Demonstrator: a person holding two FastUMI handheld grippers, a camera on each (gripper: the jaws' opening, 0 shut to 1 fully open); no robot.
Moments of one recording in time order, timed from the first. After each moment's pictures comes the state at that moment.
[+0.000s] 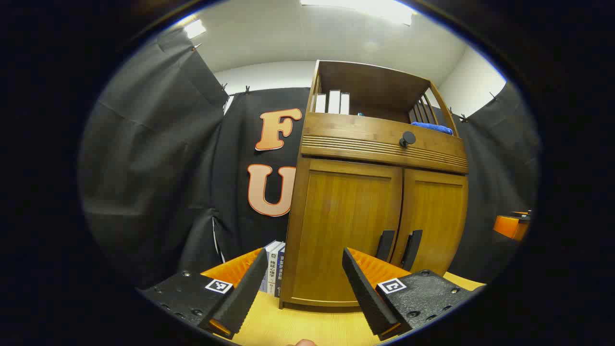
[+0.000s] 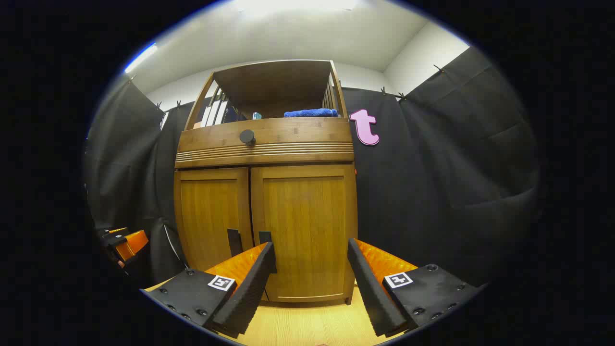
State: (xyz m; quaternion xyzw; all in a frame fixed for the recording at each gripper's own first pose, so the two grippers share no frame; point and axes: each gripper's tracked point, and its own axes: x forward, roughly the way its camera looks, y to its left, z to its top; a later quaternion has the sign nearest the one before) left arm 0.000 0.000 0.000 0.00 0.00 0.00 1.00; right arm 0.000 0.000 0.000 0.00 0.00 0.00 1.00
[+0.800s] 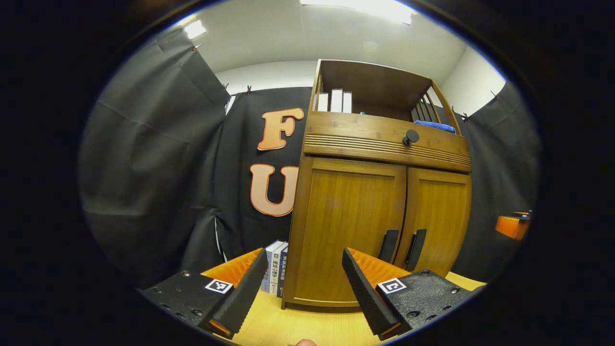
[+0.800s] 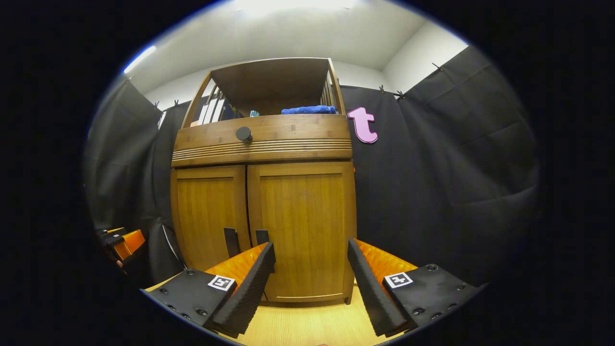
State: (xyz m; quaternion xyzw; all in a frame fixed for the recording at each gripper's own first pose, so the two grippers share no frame) left arm 0.003 0.004 -0.001 0.01 0.00 0.01 1.00; right arm 0.006 -0.003 -0.003 0.00 0.00 -0.01 1.00
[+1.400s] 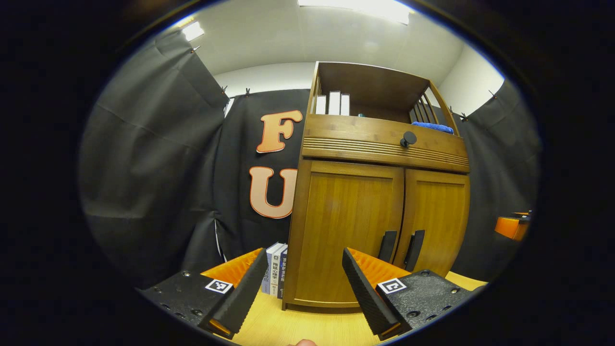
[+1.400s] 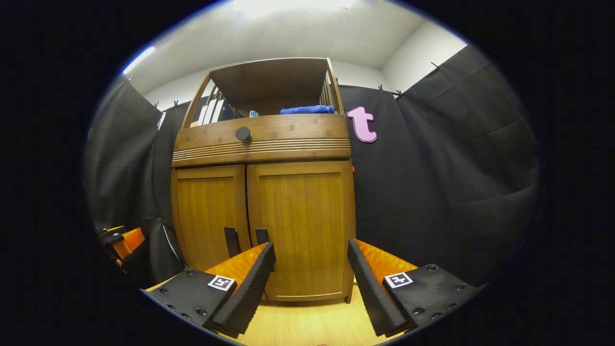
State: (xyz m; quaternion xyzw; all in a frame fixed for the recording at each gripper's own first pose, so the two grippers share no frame) left arm -0.001 0.001 0.003 0.01 -0.01 0.00 1.00; right arm 0.001 -0.004 -0.002 0.01 0.00 -0.01 1.00
